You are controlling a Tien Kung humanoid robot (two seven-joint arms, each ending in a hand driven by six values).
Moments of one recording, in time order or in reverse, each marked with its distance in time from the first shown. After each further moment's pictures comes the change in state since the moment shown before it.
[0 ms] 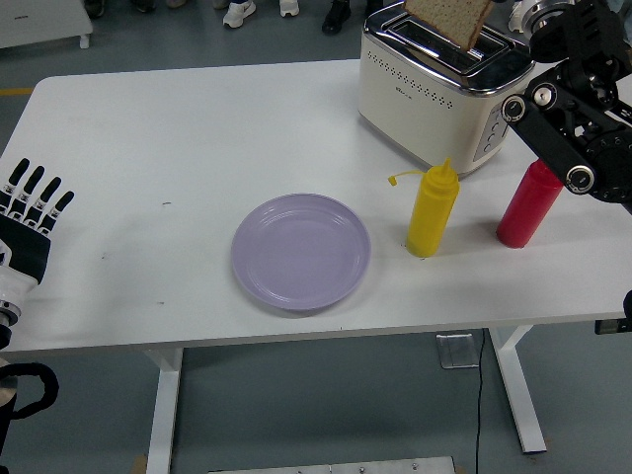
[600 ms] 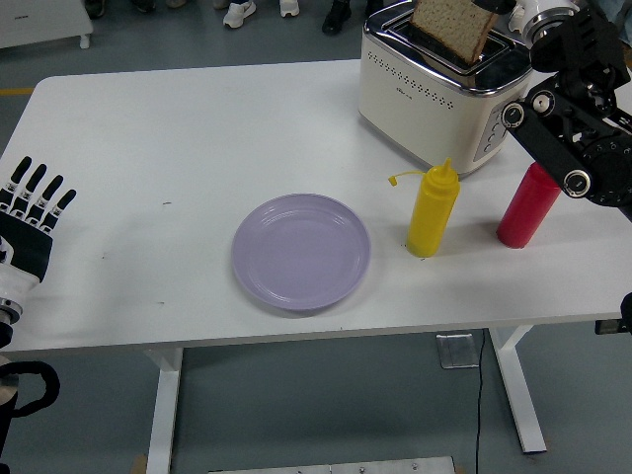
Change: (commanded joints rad) left arm -0.008 0.003 0.009 0.002 -0.004 -0.001 -0.001; right arm -0.012 0.007 0.006 -0.045 -0.007 0.001 0.009
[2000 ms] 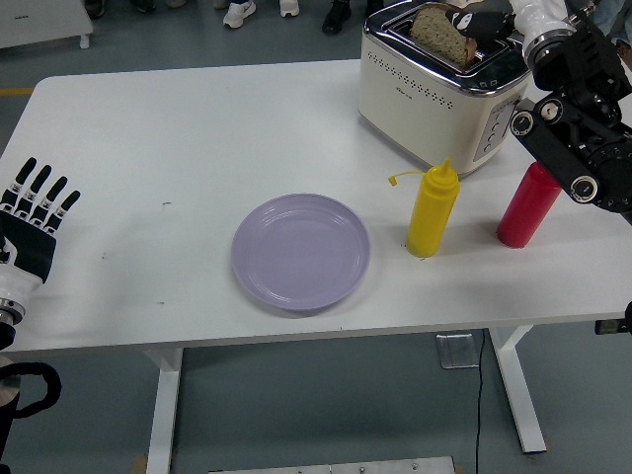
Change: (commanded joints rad) left arm 0.001 0.004 0.012 0.002 -0.005 -0.003 -0.001; right arm -0.030 -0.025 0.004 -0.015 0.068 0.037 0.013
